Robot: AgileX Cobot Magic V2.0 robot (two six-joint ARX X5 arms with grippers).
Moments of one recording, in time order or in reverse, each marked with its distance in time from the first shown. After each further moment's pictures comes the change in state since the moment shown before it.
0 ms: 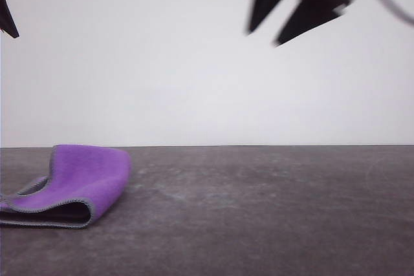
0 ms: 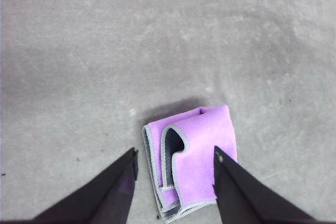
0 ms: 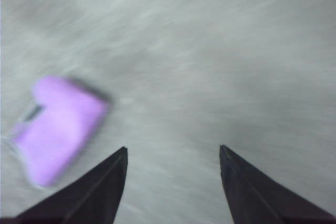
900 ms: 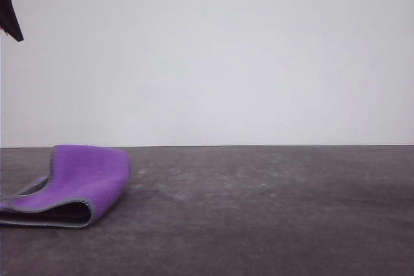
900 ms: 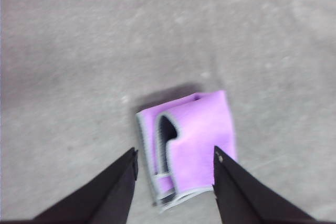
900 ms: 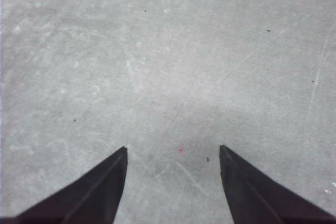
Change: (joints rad) left_arx -0.066 0.000 0.000 -0.034 -0.083 -0.011; right_arx -0.303 -0.537 -0.375 -0.094 0.050 -0.047
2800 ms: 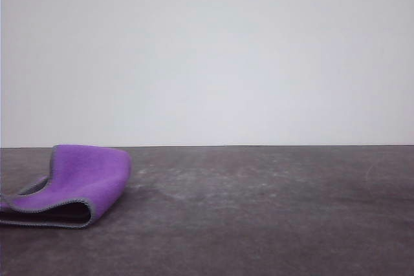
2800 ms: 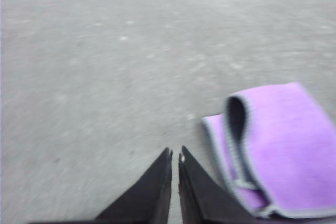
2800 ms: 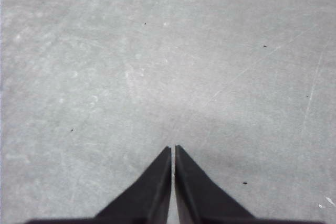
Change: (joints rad) left_arx -0.052 -1.287 -1.263 0.819 -0.277 -0.111; right_arx 0.000 0.000 0.000 0.039 0.002 -0.020
